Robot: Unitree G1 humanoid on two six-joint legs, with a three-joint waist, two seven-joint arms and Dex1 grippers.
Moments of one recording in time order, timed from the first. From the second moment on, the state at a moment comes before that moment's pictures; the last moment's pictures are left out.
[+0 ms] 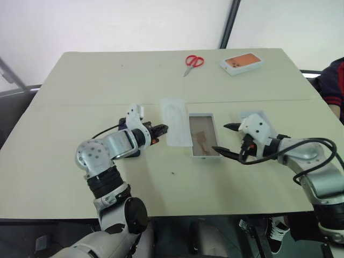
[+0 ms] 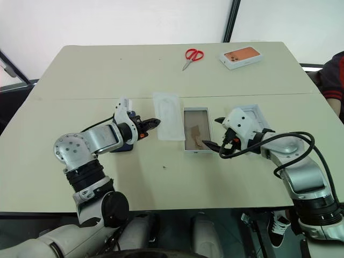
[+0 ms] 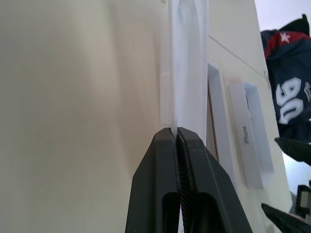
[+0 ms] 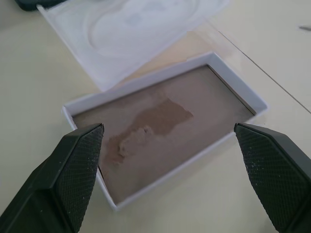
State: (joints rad) left arm -0.73 -0.17 0.64 -0.15 -0.82 1.61 0.22; right arm -0.24 -0.82 -0.04 -0.28 0.31 0.49 0.85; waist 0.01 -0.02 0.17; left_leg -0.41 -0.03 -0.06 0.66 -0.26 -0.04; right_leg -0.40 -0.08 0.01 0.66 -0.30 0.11
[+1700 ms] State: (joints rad) left arm -0.69 0.08 0.32 -0.09 -1.03 1.45 0.13; right arm -0.28 -0.74 -0.05 -0.29 0.30 0.55 0.76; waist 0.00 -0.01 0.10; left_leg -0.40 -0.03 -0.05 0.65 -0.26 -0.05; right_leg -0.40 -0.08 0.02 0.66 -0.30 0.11
